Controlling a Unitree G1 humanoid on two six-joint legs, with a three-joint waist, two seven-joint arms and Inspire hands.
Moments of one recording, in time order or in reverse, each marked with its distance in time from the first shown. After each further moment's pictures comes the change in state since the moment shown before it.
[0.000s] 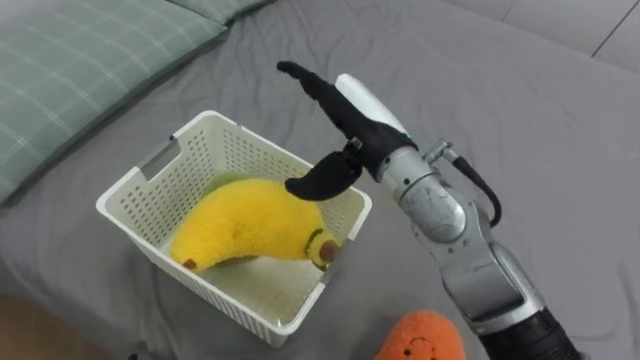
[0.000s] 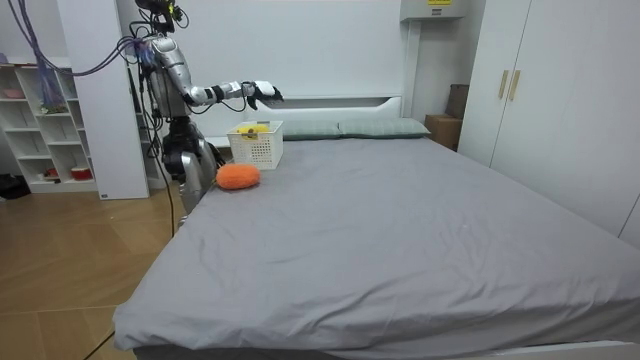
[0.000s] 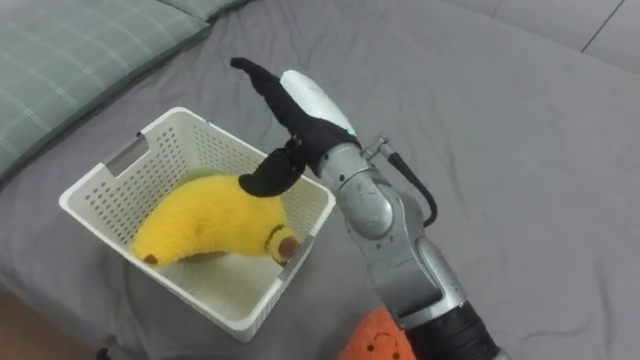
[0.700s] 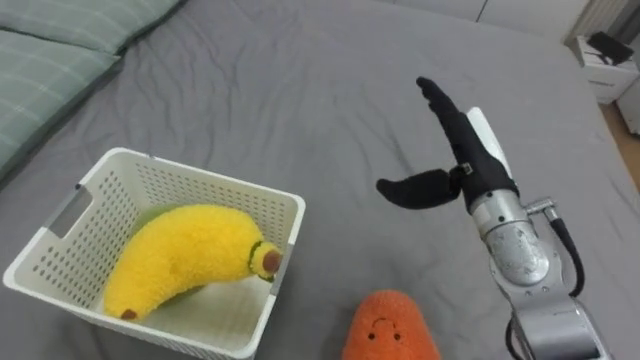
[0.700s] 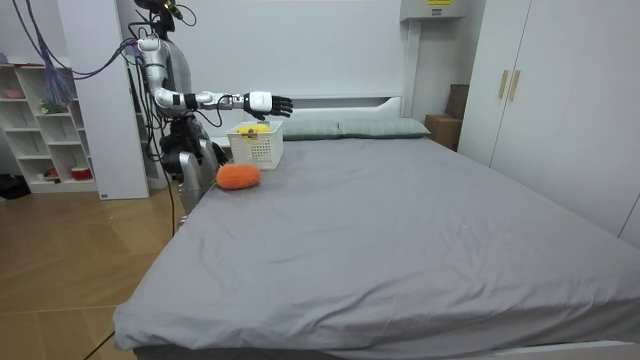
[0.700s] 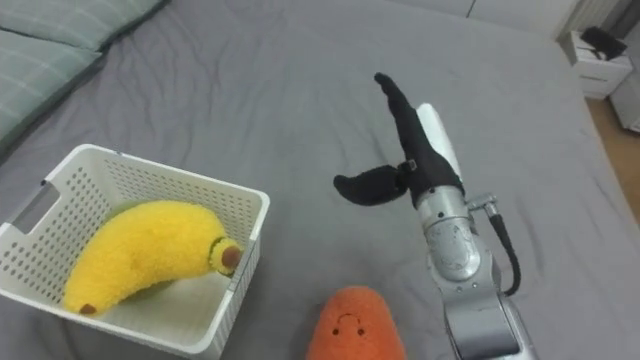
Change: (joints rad) left arm 0.089 -0.010 0.068 0.003 -0.051 -0.003 0.022; right arm 0.286 -0.079 -0.203 0.018 0.173 -0.043 -0.166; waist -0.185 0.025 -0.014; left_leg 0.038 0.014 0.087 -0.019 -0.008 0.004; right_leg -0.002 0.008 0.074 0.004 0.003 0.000
